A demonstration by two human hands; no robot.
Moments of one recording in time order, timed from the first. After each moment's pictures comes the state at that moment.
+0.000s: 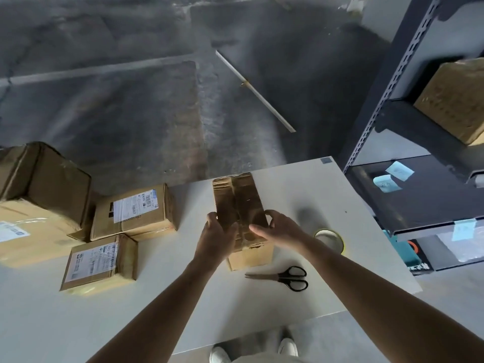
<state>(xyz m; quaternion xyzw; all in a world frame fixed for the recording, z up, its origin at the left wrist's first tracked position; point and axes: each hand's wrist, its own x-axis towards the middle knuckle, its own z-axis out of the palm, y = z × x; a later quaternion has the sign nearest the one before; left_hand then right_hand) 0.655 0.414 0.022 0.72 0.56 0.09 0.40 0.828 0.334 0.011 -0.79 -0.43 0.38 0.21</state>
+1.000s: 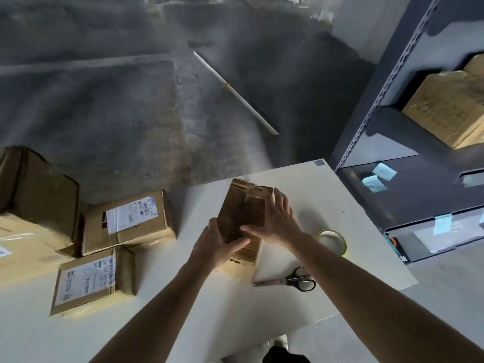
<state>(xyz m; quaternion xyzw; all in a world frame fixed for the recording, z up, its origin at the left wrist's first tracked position) 0.620 0.462 -0.003 0.80 0.46 0.00 0.38 0.792 0.373 0.024 -0.85 -0.46 0.19 0.13</state>
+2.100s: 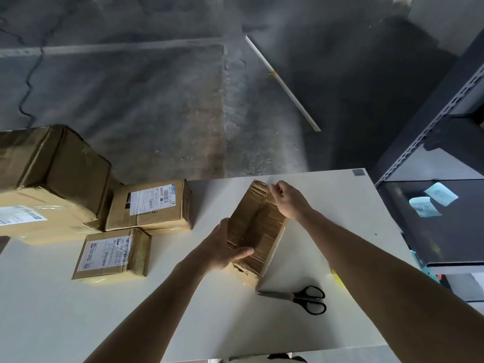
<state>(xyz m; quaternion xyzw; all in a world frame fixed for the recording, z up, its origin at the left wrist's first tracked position) 0.616 0.461 0.012 0.77 0.46 -0.05 0.43 0.856 0.453 0.003 -0.81 -0.45 0.29 0.24</state>
